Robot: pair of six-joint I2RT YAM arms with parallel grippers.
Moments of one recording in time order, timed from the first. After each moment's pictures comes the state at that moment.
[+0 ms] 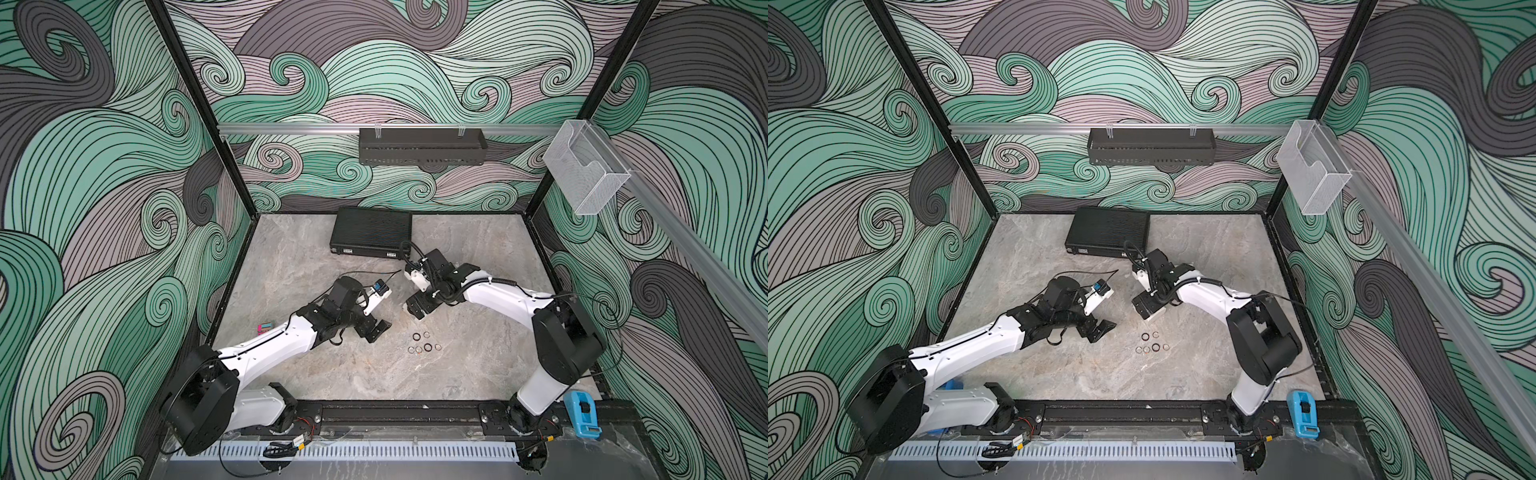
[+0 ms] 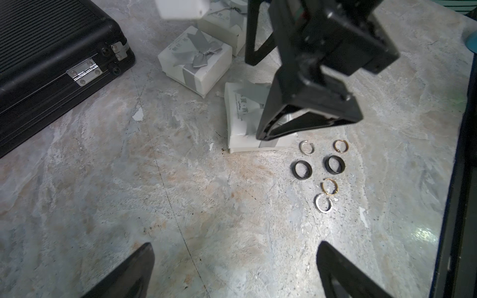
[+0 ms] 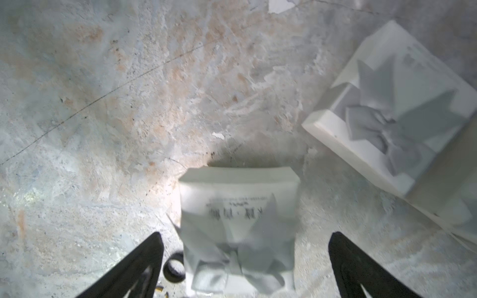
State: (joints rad) left arm -0.66 1.26 0.67 -0.17 0.22 0.19; right arm 0.59 1.64 1.09 -0.60 -0.11 -0.08
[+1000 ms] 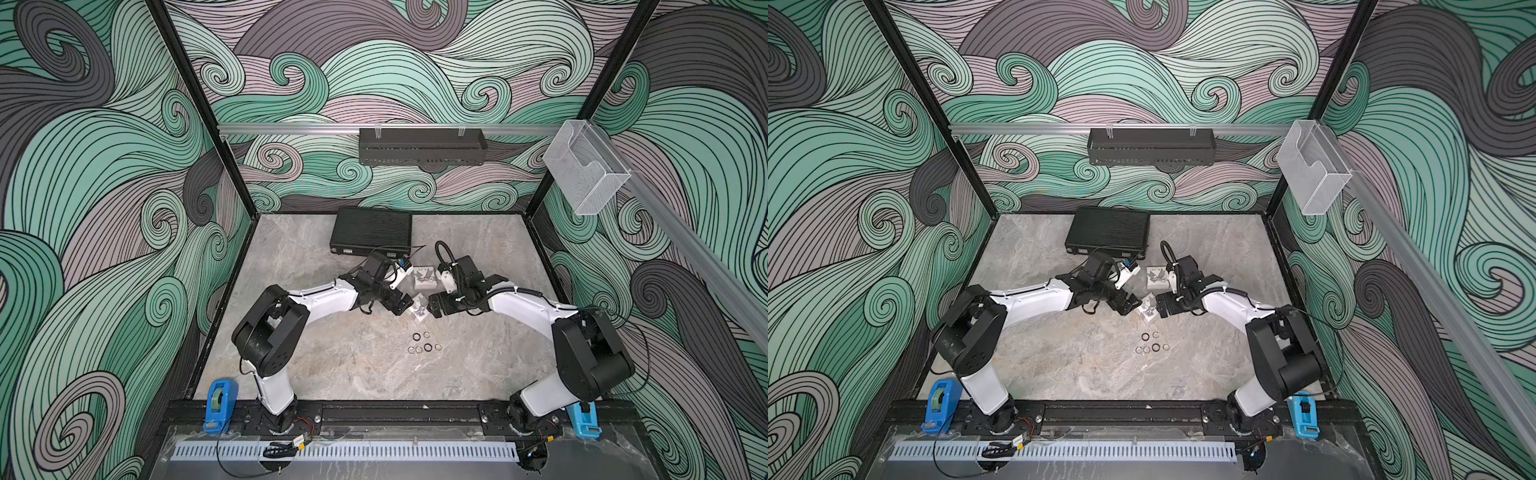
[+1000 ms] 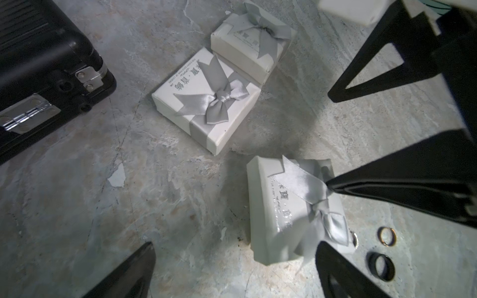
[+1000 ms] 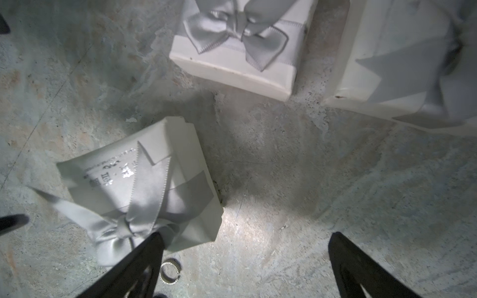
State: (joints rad) left arm -0.66 1.78 1.06 -0.12 0.26 0.10; right arm 0.44 1.56 0.90 -0.49 -0.13 0.11
